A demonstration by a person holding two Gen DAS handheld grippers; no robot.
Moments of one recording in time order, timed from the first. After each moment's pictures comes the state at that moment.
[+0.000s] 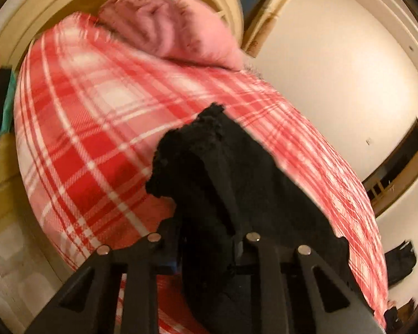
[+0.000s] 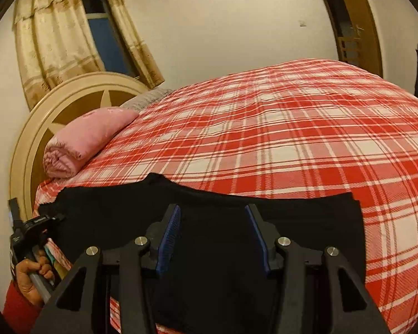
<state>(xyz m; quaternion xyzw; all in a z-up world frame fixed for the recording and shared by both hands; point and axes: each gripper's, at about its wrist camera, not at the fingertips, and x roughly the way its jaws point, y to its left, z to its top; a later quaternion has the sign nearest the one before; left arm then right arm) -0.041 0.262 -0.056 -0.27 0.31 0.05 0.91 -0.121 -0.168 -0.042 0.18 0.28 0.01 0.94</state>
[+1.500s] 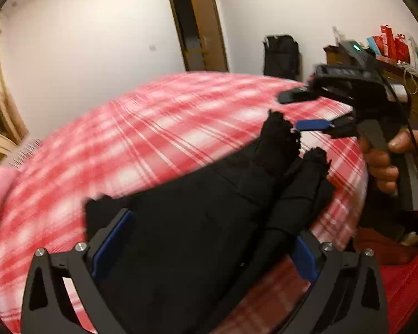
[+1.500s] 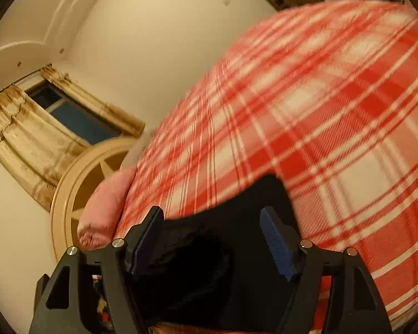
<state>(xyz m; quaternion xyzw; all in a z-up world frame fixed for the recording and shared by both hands) -0.151 -0.032 -0.017 0.22 0.26 -0.40 0.85 -0.164 -0.287 -0.073 0.44 0.27 0.03 0.86</state>
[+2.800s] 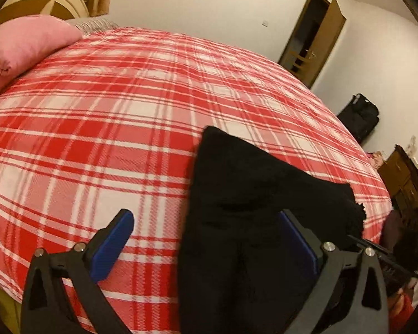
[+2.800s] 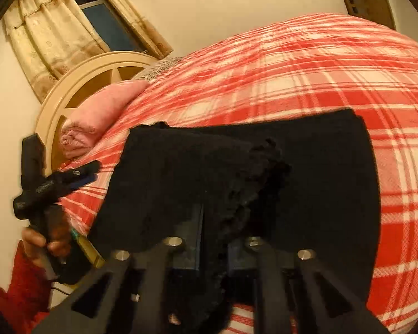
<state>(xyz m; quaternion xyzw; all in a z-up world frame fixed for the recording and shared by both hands) -0.043 0.088 -0.037 -0.05 0.41 -0.23 0.88 -0.147 -0.191 -0.075 0.18 0.35 0.09 0.91</state>
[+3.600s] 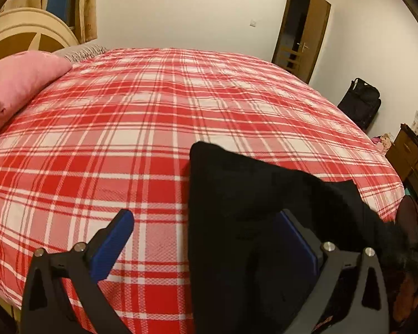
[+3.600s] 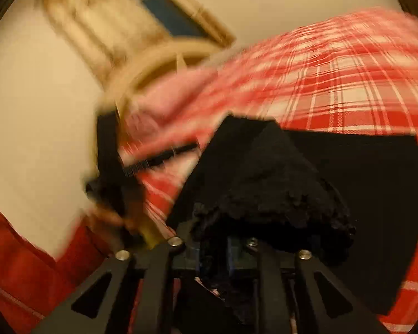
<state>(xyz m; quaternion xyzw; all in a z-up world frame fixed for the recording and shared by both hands) -0.044 0.050 -0.018 0.02 0.38 -0.23 0.90 -0.156 -0.161 -0.053 0.15 0.37 0.24 0.89</state>
